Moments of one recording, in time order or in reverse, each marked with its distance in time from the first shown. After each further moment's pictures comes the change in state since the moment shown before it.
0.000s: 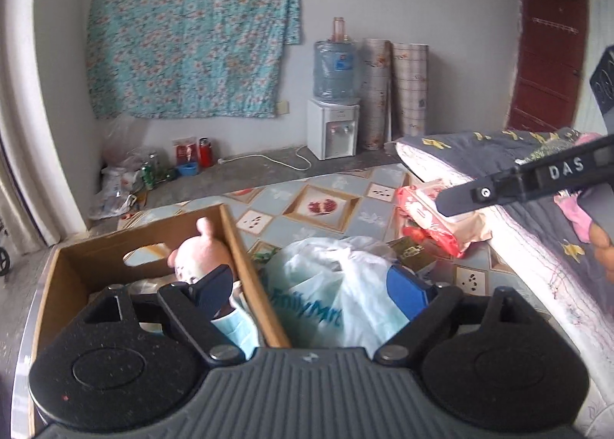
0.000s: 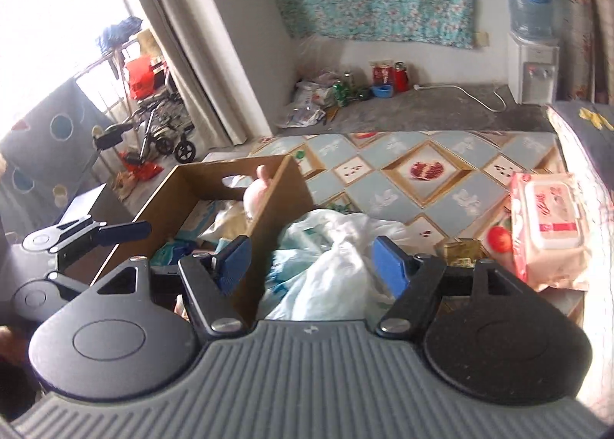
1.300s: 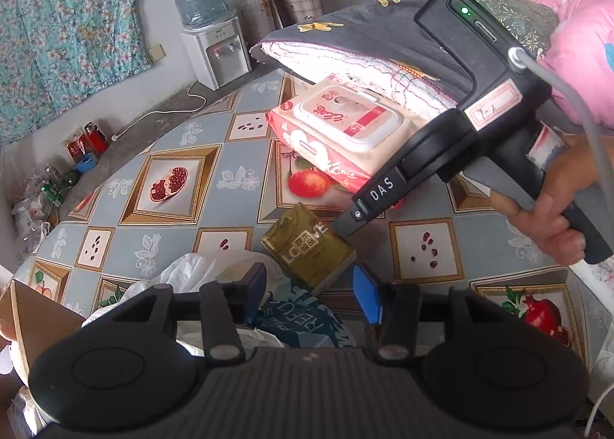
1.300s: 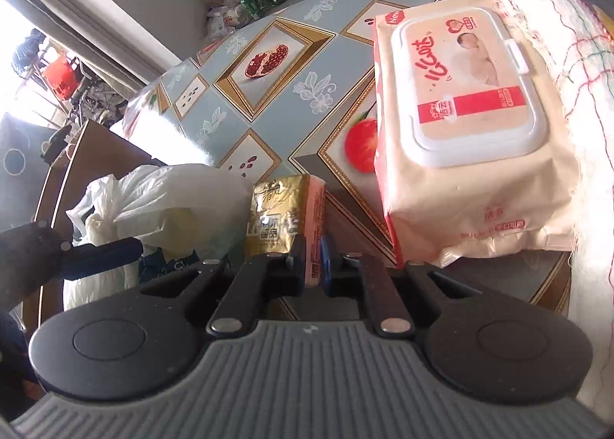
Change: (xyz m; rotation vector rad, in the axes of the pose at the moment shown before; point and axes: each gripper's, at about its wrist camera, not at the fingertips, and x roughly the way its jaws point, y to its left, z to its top) left arm 0.200 -0.135 0.020 0.339 0.292 -0.168; right arm 0.168 -0.221 -0.039 0.301 0.291 -0.033
